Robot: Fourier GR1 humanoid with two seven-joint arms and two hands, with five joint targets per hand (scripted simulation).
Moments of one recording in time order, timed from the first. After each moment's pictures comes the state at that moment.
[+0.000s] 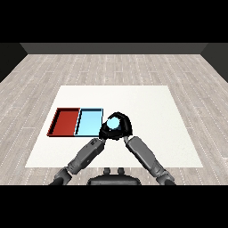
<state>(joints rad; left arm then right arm) -0.48 0.02 -0.62 -1.02 0.63 0.39 -0.44 -0.44 -0.02 0.51 -1.43 -0.22 -0.51 -0.19</state>
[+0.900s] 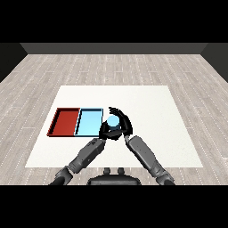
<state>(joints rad) -0.50 0.01 -0.61 -0.94 0.68 0.39 -0.64 -0.43 -0.01 0.47 -1.43 -0.20 -0.40 -0.13</state>
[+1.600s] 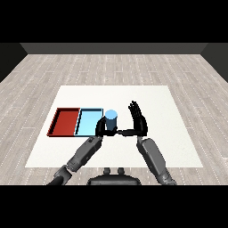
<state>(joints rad) -0.51 0.03 -0.52 -0.93 0.58 0.41 -0.61 -0.29 -0.06 0.31 -1.59 -0.29 -0.30 -0.21</state>
